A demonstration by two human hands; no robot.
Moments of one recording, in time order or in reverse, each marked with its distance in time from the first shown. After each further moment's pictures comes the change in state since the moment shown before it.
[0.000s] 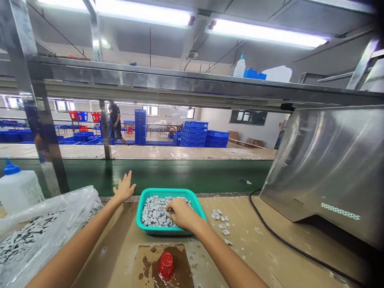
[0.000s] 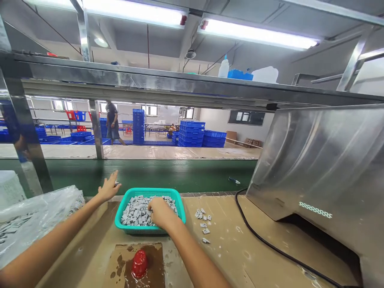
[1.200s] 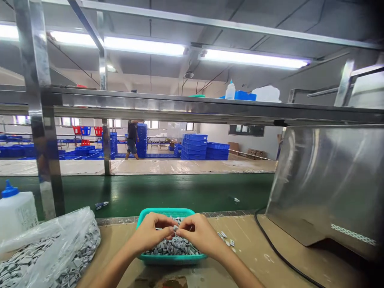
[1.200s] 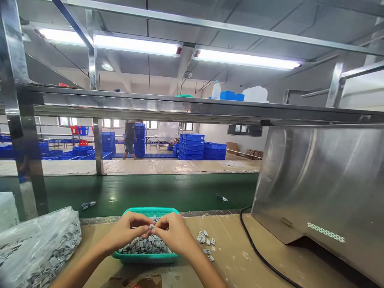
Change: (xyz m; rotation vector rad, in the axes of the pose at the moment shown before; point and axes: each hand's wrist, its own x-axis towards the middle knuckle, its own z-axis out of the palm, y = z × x) left_hand -0.097 0.098 0.004 -0.593 -0.575 0.356; right_hand -0.041 0.001 -0.047 0.511 0.367 0.011
